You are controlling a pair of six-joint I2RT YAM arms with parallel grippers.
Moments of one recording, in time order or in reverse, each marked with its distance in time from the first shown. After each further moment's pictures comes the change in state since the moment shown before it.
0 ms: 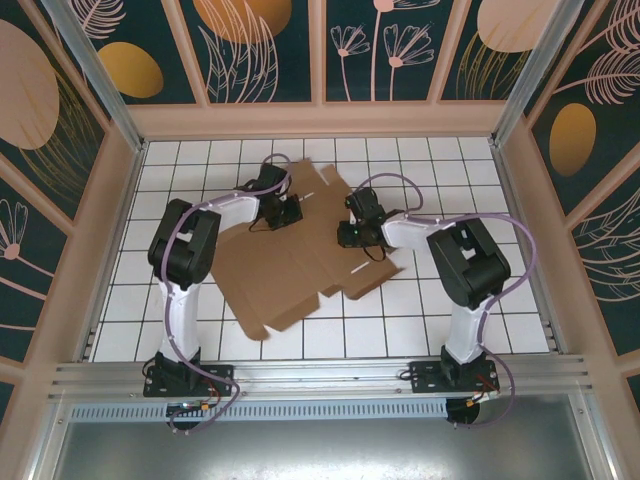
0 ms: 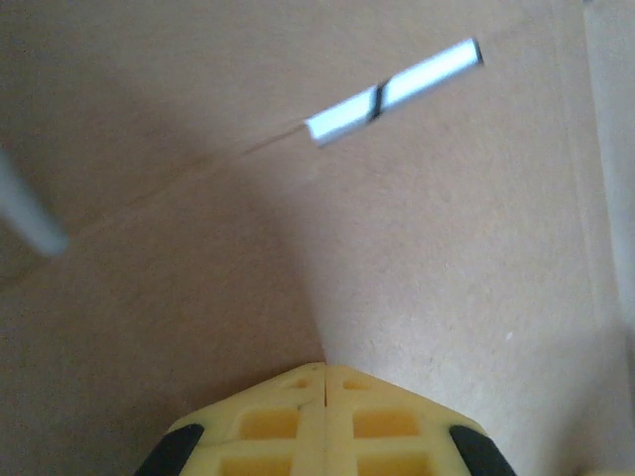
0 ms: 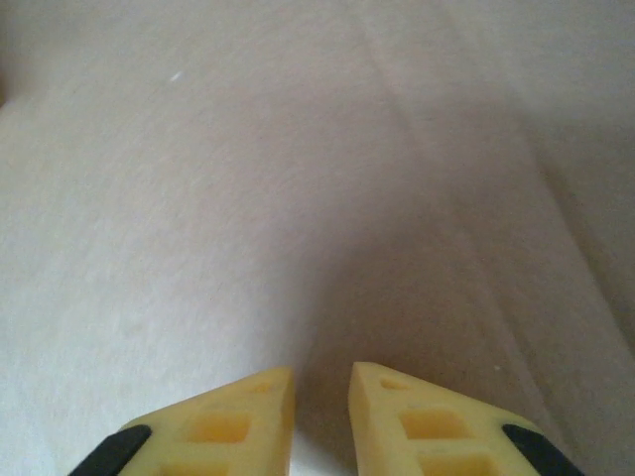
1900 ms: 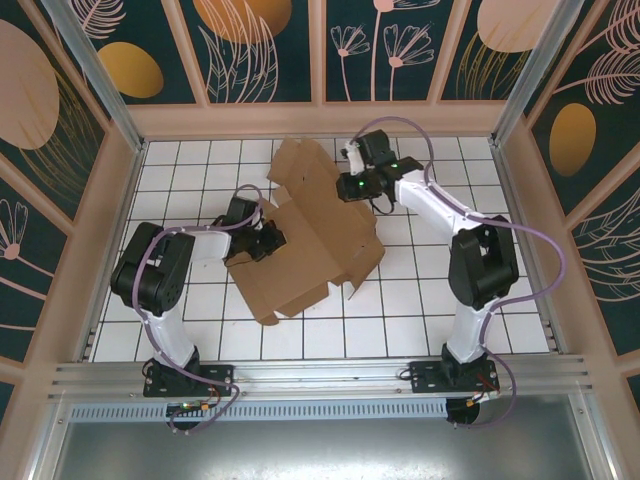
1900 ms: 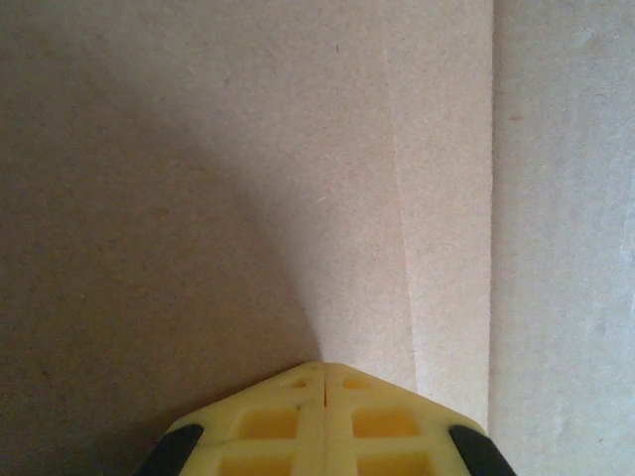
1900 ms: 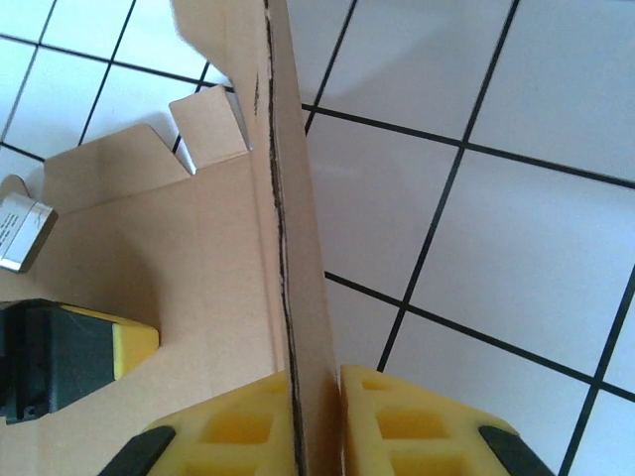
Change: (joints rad) left arm 0.061 -0.314 -0.578 0.354 0.174 -0.185; right arm -0.064 -0.014 0.512 -0.417 -0.092 -0.249
